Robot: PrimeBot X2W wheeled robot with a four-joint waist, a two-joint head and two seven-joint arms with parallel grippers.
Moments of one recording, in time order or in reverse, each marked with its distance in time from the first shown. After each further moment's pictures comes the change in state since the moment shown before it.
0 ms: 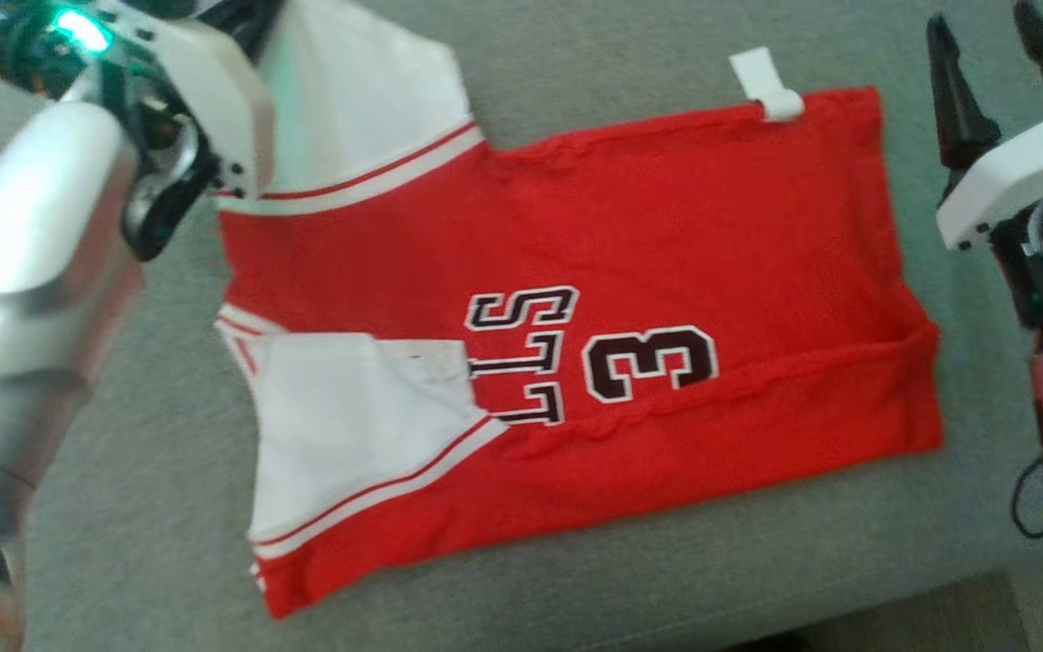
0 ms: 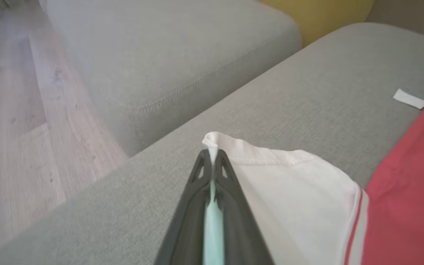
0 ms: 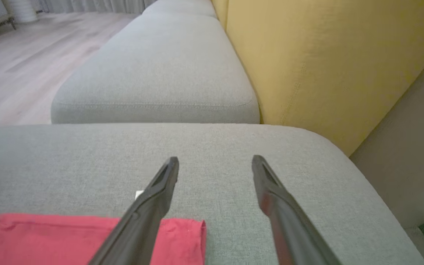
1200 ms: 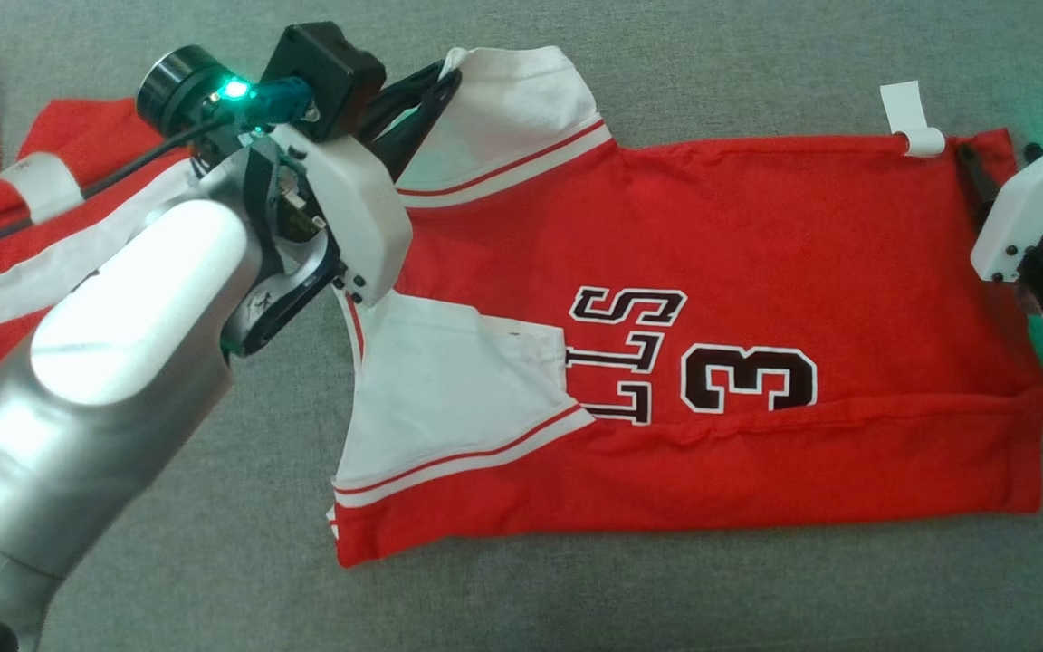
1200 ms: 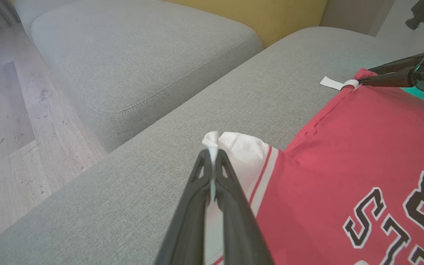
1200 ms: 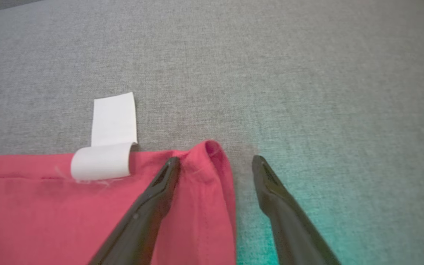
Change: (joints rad) left arm 0.137 0.033 -0.086 -0.435 0.013 0.062 0.039; right arm -0.137 -0.091 0.056 0.500 0.102 0.000 0.163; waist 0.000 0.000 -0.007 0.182
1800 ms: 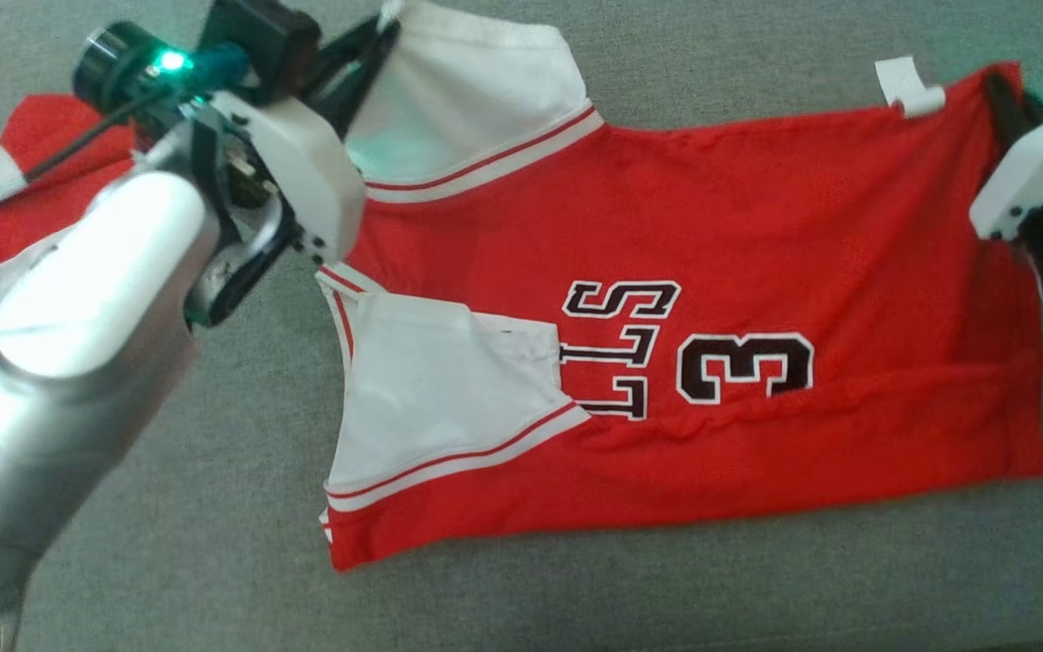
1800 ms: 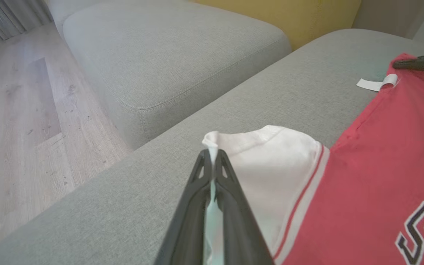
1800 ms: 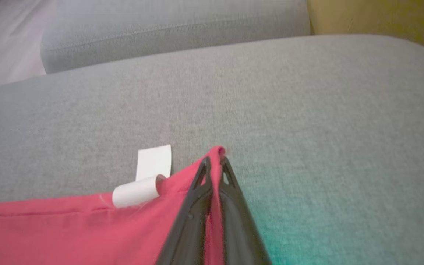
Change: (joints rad) left arm -0.026 0.018 0.021 0.070 0.004 0.037 -0.059; right arm -0.032 -0.016 0.072 -0.044 0.131 0.000 -0.145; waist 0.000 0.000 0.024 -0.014
